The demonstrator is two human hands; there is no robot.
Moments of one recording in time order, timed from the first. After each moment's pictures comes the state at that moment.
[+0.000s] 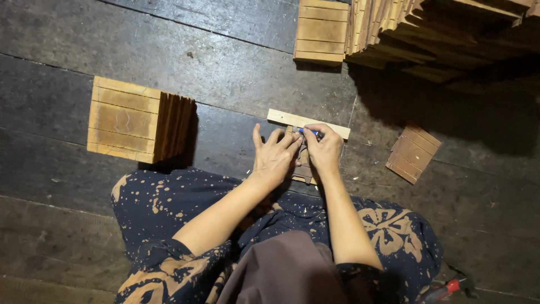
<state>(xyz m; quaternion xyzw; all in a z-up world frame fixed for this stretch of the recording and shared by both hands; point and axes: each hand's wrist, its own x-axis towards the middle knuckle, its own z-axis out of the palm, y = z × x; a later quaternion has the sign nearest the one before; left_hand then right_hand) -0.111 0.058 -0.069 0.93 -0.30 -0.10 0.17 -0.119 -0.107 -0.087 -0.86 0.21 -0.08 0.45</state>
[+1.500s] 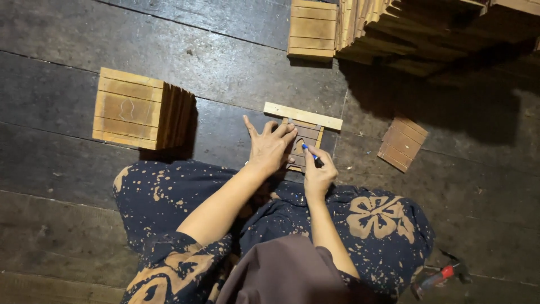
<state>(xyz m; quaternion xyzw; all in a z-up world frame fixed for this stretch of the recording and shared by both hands) -0.110 0.062 -0.029 0.93 -0.29 -0.16 0.12 -0.205 -0.066 -0.077 -0.80 0.27 -0.28 0.46</state>
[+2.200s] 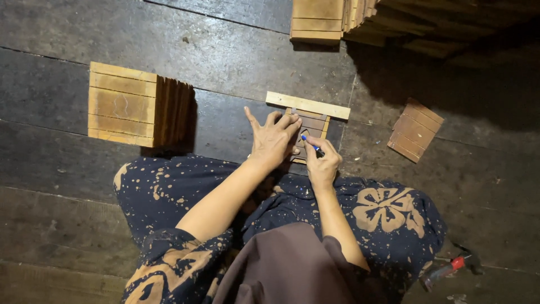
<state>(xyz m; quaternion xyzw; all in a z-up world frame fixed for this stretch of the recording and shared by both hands) -0.107 0.059 -0.039 0.93 -0.29 -0.16 0.12 -0.197 -0.076 -0.072 -0.84 0.16 -0.24 0.46</state>
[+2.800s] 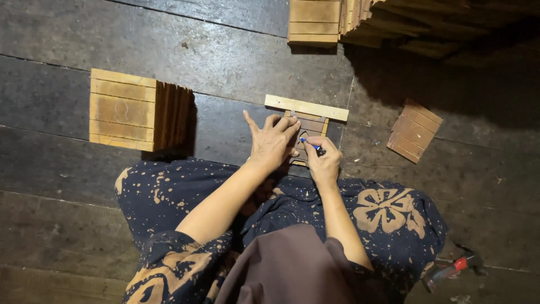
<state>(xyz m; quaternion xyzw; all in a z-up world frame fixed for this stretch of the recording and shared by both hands) -0.107 0.061 -0.038 0.93 -0.29 -0.18 0.12 -0.192 -0.087 -0.080 -0.83 0.14 -0.20 0.50</state>
